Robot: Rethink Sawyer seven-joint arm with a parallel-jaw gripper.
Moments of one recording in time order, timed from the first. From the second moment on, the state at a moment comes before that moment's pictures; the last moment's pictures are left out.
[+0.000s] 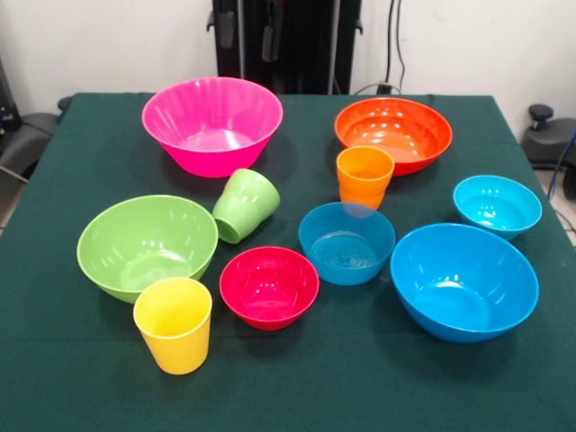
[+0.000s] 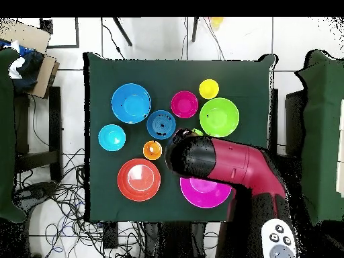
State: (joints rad) arm -0.37 -0.95 0.04 1.79 -0.14 0.65 2.06
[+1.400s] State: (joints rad) arm -0.43 -0.75 0.22 1.74 -0.25 0.66 2.06
